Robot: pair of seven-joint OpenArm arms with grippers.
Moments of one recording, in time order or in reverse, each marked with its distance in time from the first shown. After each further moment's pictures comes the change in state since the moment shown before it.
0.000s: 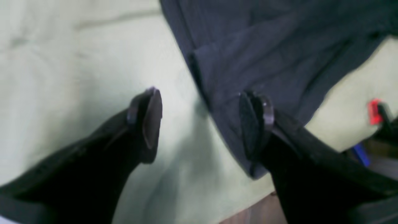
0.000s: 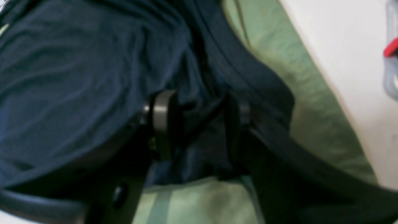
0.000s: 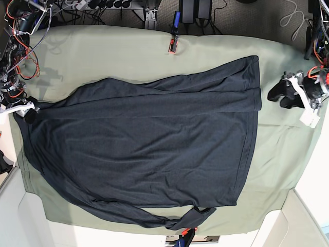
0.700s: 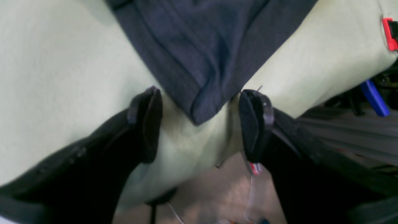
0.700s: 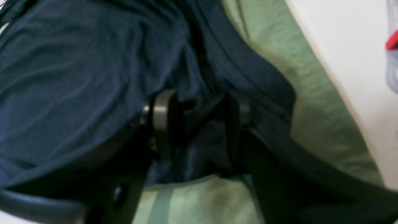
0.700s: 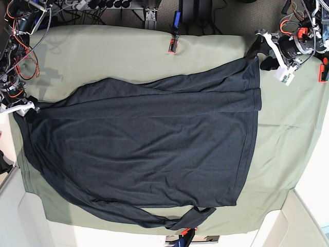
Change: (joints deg) left arm 13.6 10.9 3.4 7.9 23.6 -0.2 -14.8; right arm 0.0 0.0 0.1 0.0 0.8 0.0 -0.4
